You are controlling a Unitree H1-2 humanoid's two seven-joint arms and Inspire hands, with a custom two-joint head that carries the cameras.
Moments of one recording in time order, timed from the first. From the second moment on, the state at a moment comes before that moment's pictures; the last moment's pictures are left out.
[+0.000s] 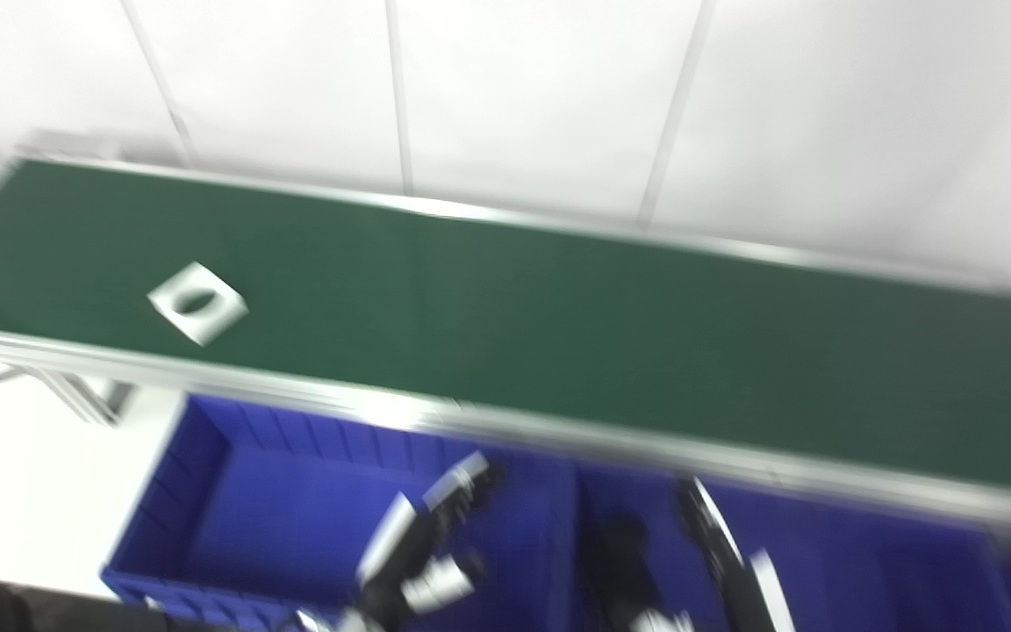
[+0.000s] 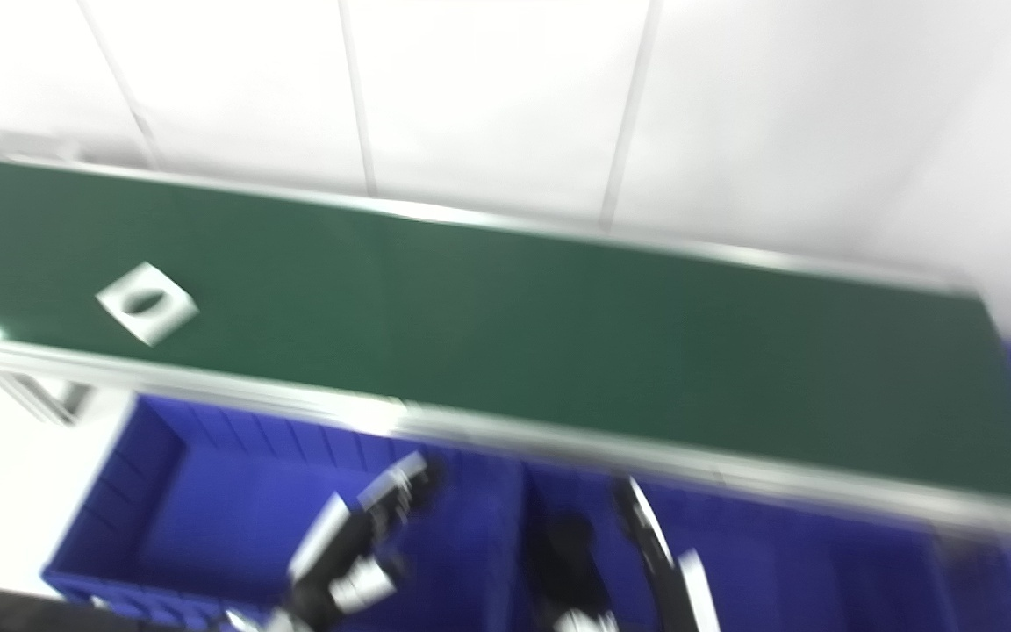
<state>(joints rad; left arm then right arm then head) 0.21 0.10 -0.37 0.26 0.10 -0.43 0.00 0.33 -0.10 0.18 0.02 -0.25 -0.29 -0.02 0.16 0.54</state>
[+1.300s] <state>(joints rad) -0.07 0.39 0.02 -0.15 -0.01 -0.35 -0.19 0.26 -0.06 0.18 0.11 -0.24 -0.34 -0.04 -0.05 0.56</state>
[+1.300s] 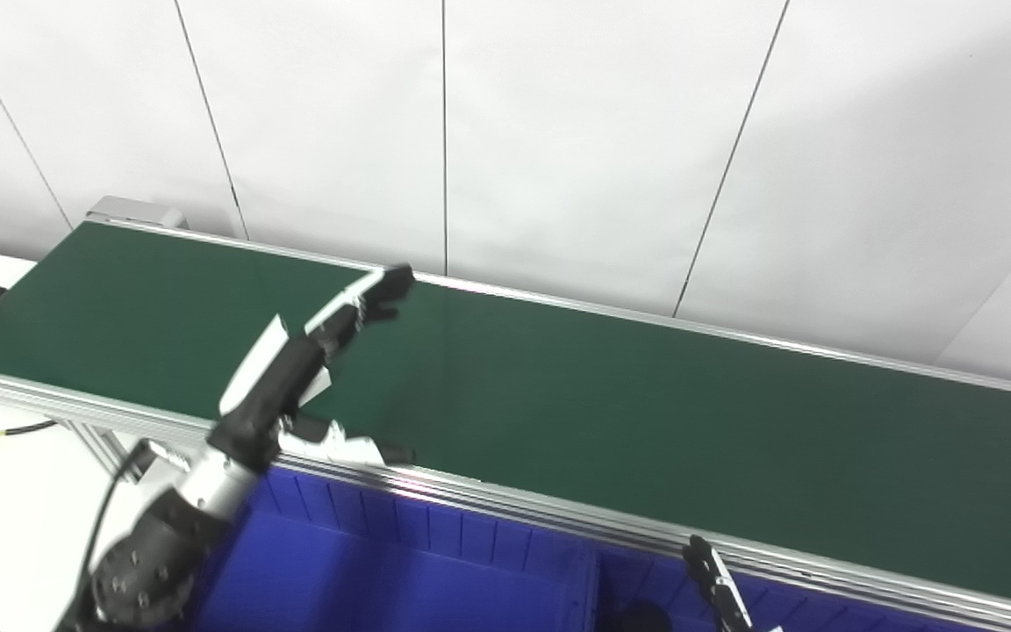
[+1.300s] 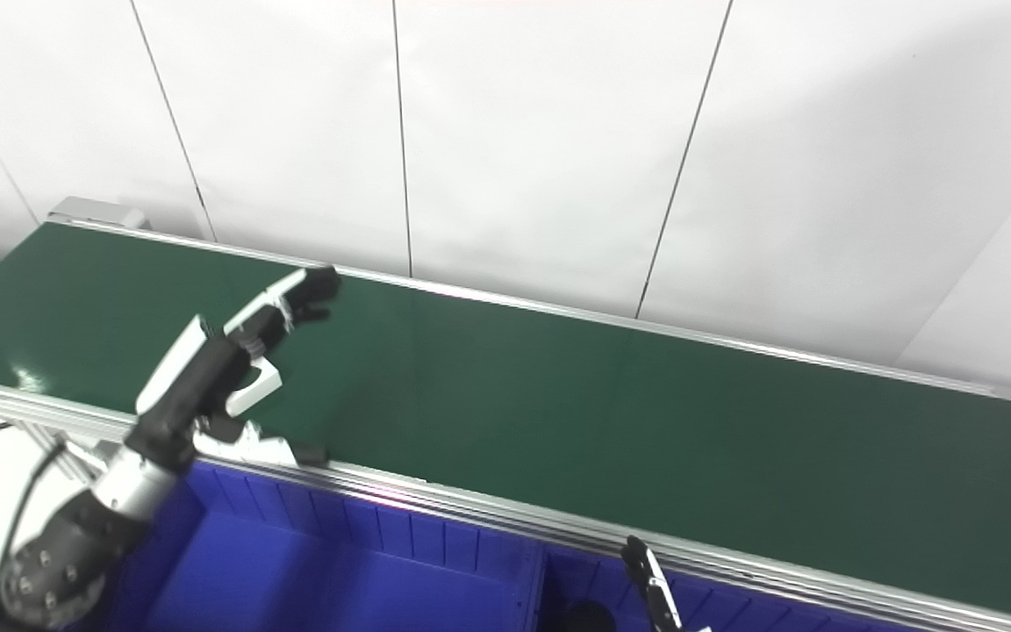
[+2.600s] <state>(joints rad) -0.50 0.62 -0.29 0.38 0.60 -0.28 -0.38 0.24 -0.09 0.18 0.15 -0.19 -0.41 -0.04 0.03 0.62</state>
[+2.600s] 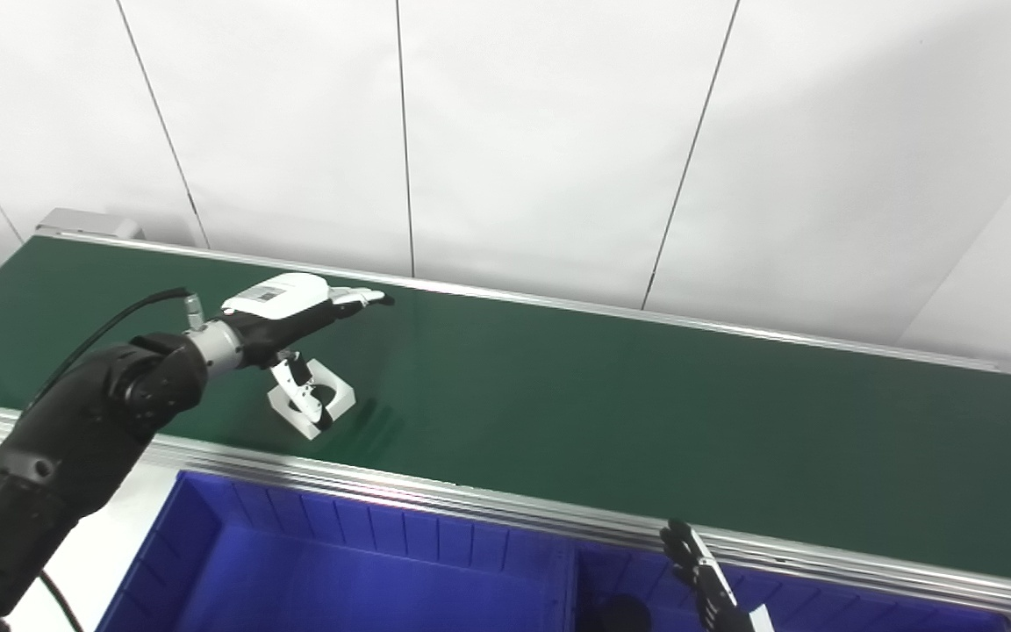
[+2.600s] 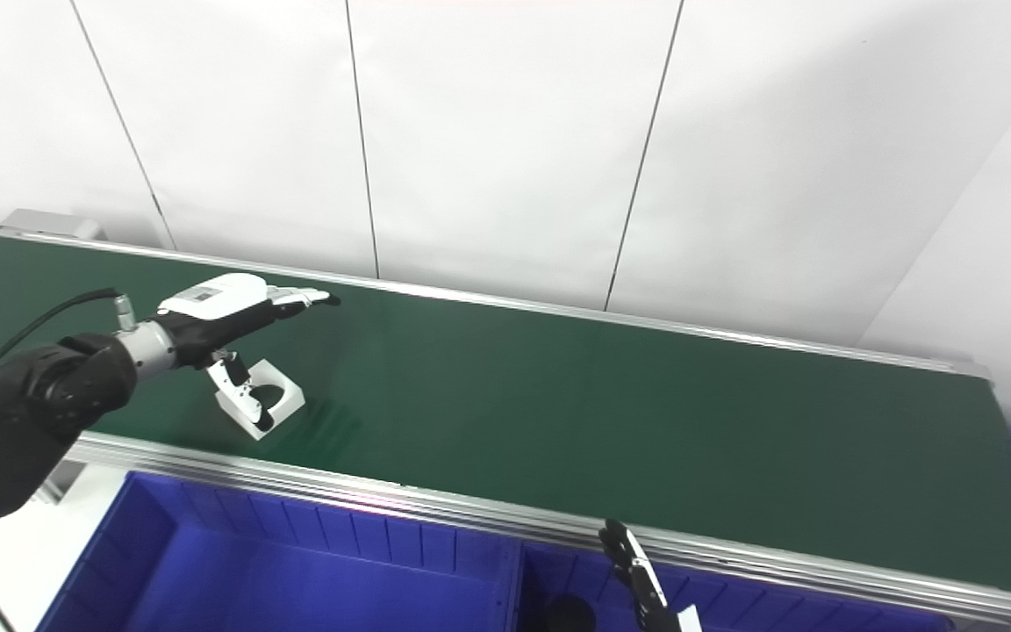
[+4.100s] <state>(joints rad) -0.59 0.49 -0.45 0.67 0.79 -0.34 -0.12 0.24 -0.11 0.18 0.14 -0.15 -0.41 -0.04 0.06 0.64</state>
